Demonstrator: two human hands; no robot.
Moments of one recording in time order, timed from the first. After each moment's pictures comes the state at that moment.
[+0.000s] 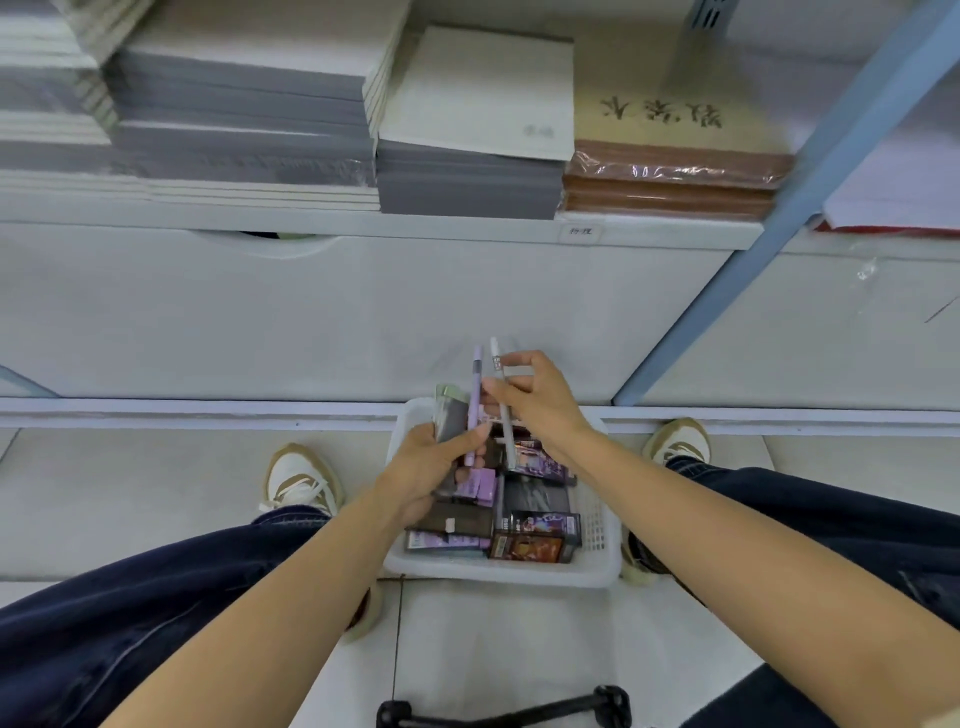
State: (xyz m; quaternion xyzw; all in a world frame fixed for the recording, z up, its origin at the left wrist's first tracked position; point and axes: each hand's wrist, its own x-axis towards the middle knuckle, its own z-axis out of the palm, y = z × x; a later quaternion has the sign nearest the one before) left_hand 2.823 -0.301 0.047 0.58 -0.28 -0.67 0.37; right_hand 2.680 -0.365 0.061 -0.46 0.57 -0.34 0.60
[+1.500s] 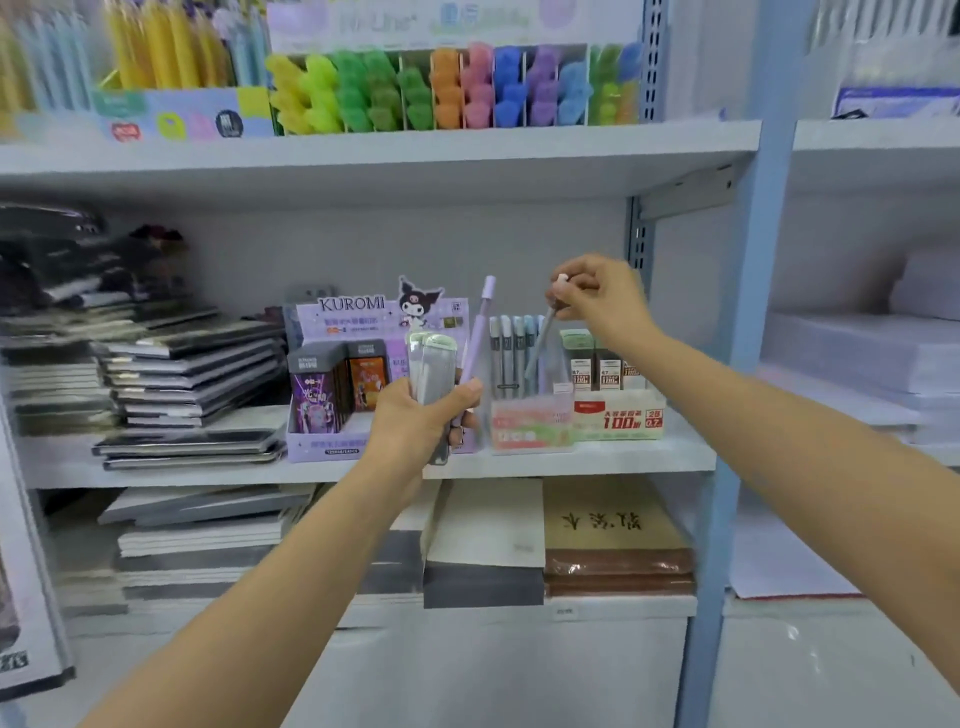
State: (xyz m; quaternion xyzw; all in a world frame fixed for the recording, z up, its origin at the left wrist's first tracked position) left_hand 2.845 -0.377 0.444 0.44 -0.53 -0.37 0.63; right_hand 2.639 -0.479 0.527 -0.70 0.37 -0.58 0.20
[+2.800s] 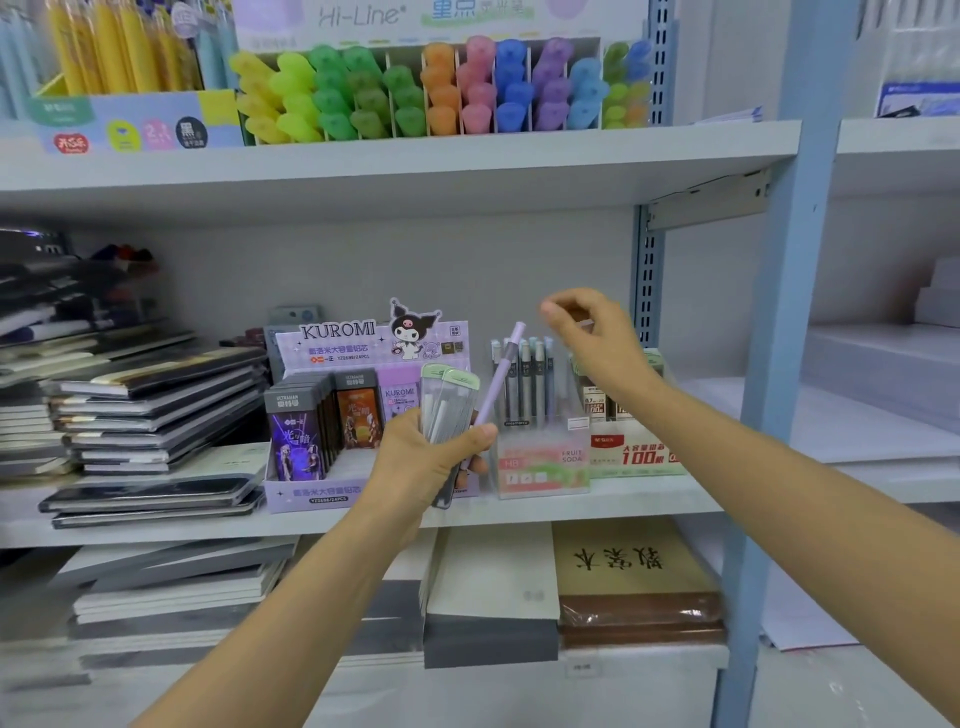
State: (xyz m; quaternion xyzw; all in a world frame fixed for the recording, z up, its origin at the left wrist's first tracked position) left_hand 2.849 -0.412 0.443 0.44 -0.56 -0.37 0.59; right_hand 2.656 -0.502 0.510 -0.73 0.38 -0.55 0.11
